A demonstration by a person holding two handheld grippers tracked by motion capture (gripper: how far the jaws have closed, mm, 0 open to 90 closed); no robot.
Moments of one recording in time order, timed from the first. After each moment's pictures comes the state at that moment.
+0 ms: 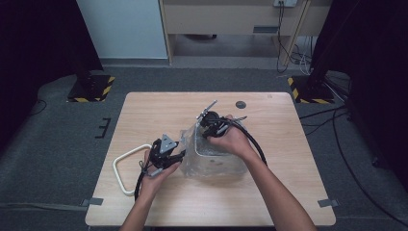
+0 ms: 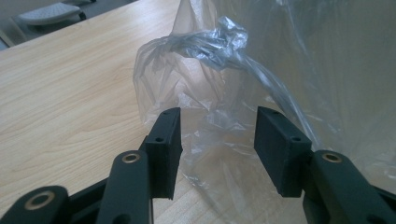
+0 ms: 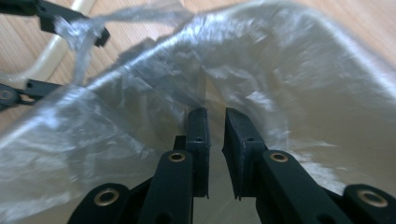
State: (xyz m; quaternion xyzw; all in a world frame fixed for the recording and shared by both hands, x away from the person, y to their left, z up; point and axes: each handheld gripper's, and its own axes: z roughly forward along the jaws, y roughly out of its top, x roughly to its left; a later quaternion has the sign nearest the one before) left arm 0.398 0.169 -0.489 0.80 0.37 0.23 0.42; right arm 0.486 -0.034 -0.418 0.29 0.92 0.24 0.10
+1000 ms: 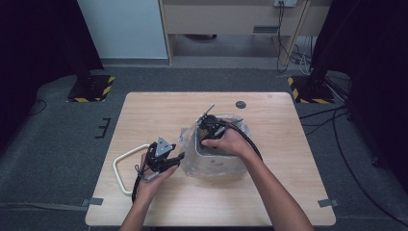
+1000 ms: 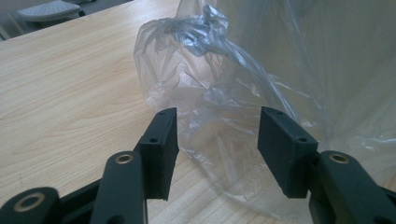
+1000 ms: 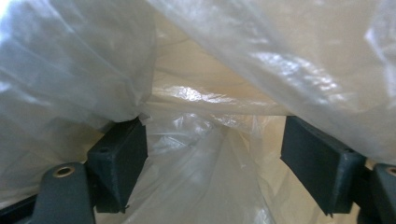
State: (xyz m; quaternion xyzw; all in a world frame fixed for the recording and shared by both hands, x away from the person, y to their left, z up) left arm 0.388 0.177 -0.491 0.79 0.37 0.23 0.42; right arm 0.496 -0.030 -0.446 0.32 0.92 0.21 0.09
